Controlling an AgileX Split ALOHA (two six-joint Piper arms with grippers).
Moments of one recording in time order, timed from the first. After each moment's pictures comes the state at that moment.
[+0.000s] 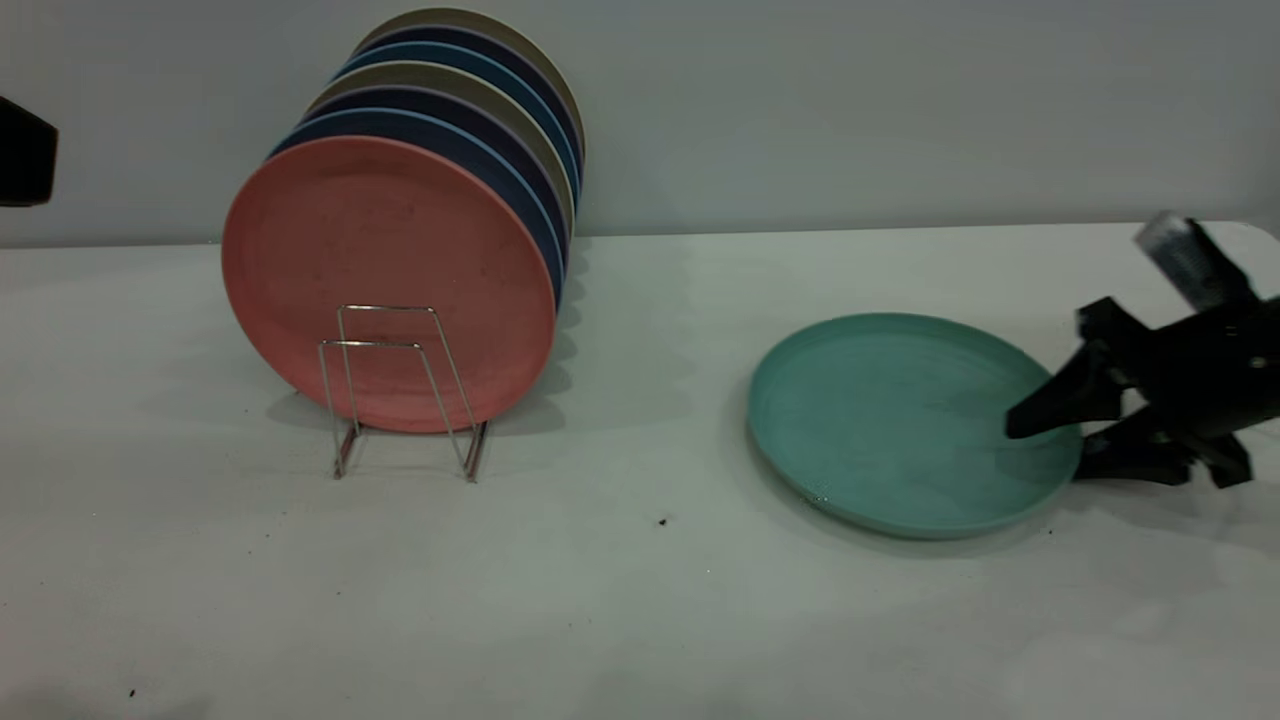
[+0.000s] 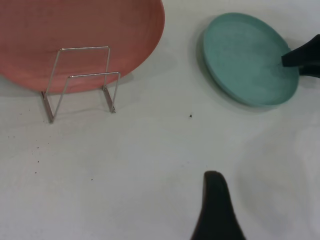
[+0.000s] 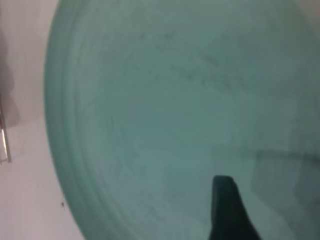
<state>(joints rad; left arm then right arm) -0.02 0.92 -0.50 -0.92 0.52 0.79 -0.16 2.40 -1.18 1.46 0.70 -1.20</state>
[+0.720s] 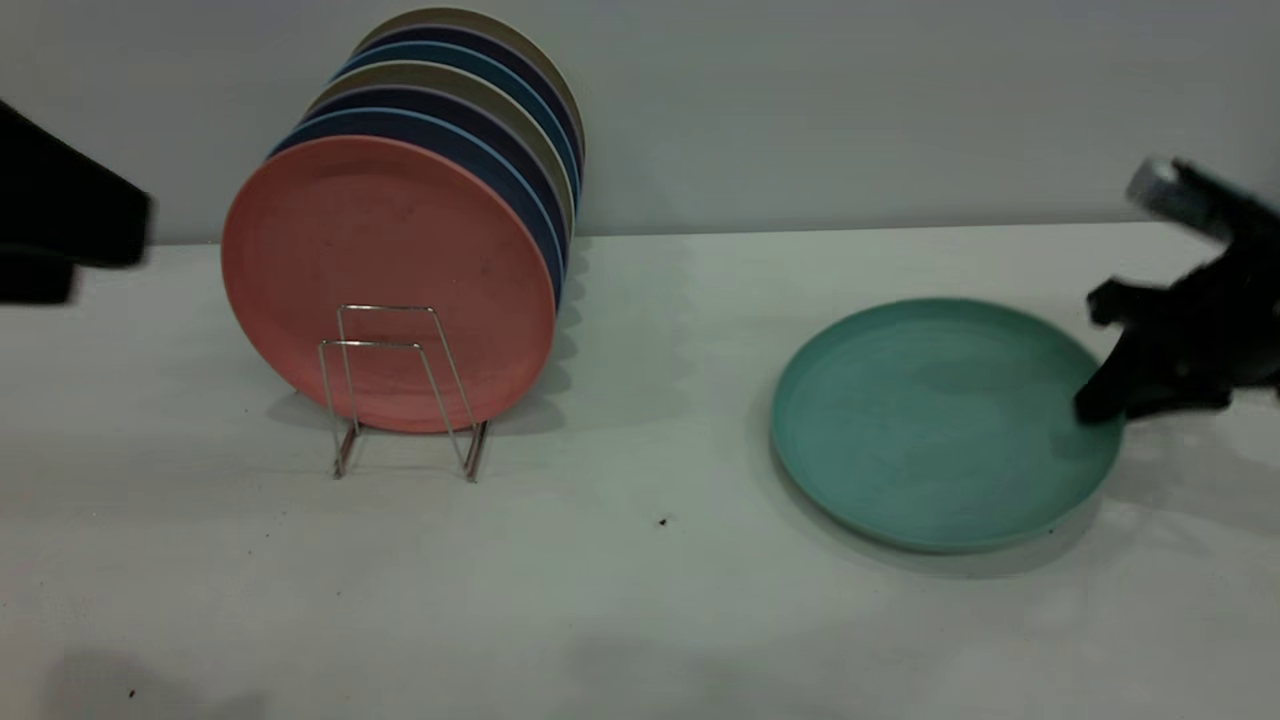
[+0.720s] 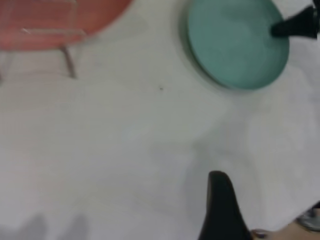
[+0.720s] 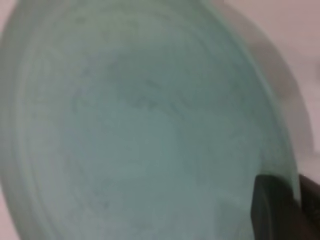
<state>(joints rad) -0.02 1.12 -0.50 -1.12 0.58 0.91 -0.13 2.22 -1.18 1.11 0.49 -1.07</state>
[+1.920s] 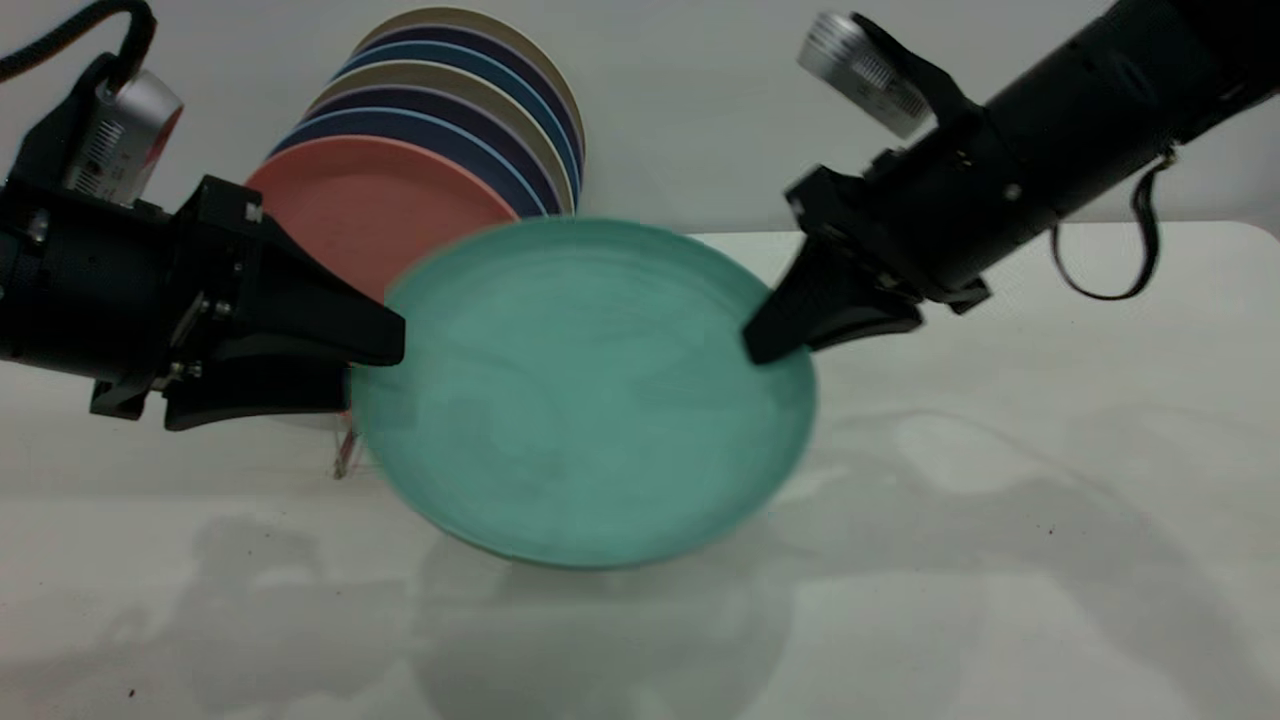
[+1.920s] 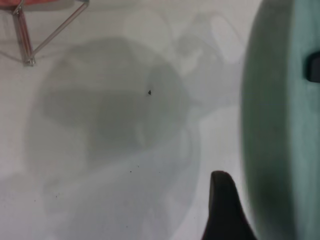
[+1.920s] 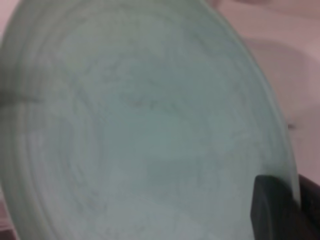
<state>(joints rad) -0.02 1.77 -0.63 -1.63 0.67 1.42 0.27 2.08 -1.20 1.26 0.77 -1.09</state>
